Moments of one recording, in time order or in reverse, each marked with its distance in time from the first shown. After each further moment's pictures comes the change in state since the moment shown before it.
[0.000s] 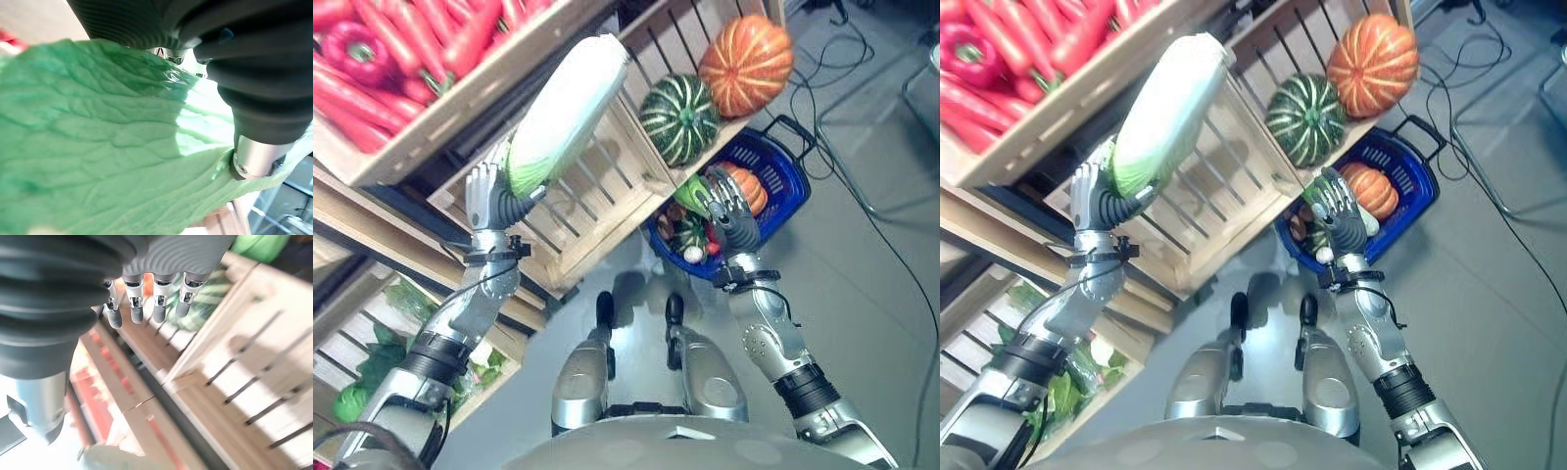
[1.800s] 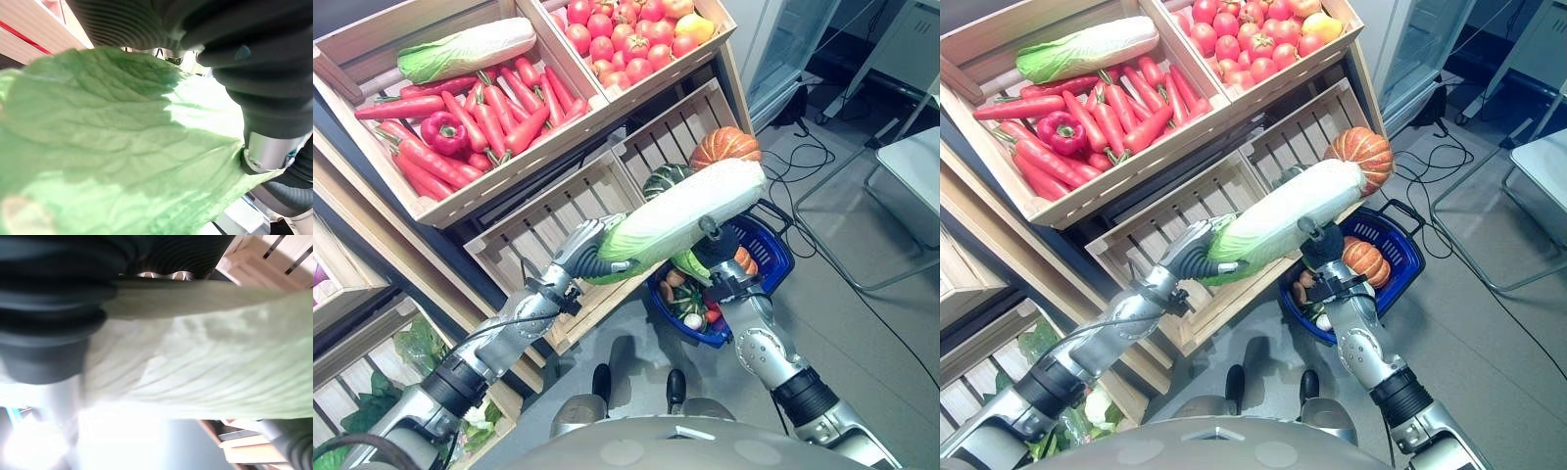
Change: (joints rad) left arm 0.067 0.022 -0.245 -0.140 -0.058 -0.112 -0.458; right arm 0.019 -0.027 0.142 -0.078 0.359 0.017 0.263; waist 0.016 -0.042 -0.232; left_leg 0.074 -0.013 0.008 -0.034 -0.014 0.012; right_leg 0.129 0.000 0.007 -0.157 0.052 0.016
